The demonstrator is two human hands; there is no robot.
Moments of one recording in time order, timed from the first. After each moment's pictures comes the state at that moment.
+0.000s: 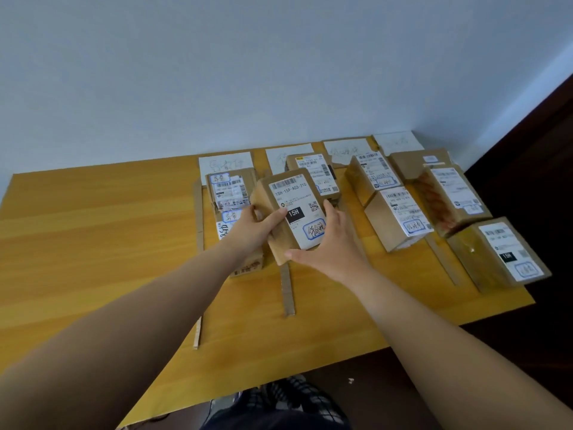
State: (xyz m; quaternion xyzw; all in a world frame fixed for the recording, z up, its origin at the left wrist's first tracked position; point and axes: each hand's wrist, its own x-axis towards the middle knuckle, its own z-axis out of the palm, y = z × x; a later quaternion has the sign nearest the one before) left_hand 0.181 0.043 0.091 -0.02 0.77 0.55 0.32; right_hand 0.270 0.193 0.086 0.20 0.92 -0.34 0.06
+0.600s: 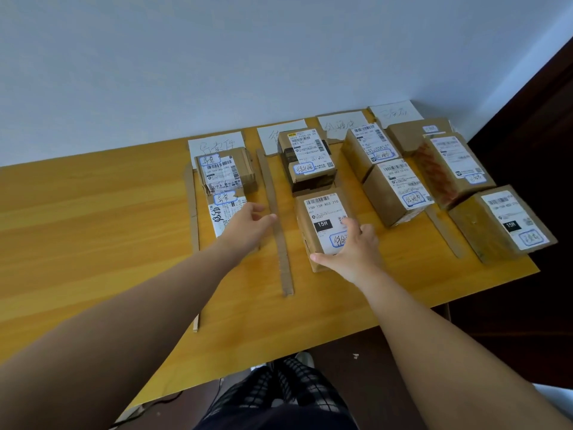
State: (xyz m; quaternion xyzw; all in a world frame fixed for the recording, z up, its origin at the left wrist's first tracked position) left_hand 0.199 0.041 0.069 0.03 0.83 0.47 0.29; right_hand 0.309 0.226 0.020 0.32 0.91 -0.25 0.09
